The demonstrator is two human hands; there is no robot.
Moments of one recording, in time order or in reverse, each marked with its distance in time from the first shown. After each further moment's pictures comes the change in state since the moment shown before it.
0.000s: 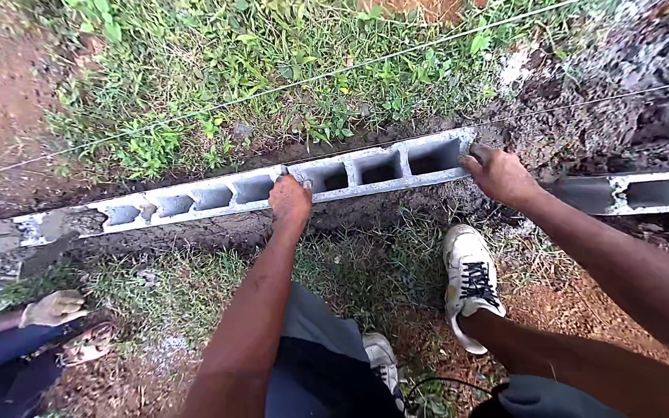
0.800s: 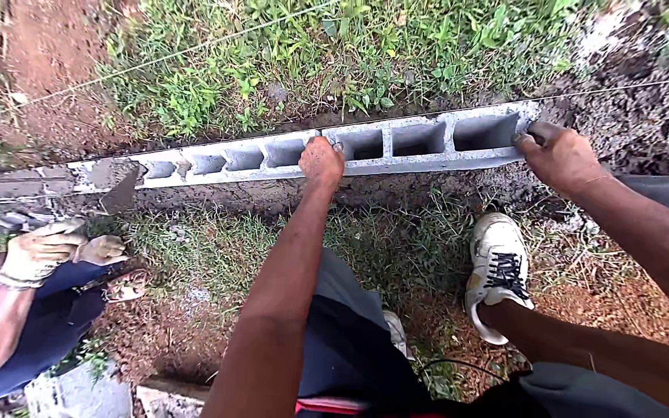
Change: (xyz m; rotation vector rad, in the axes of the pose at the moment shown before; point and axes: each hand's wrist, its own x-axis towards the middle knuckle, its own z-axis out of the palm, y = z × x) left_hand 0.006 0.003 -0.004 -0.052 0.026 0.000; right_hand -0.006 -0.013 0.004 0.009 0.049 0.051
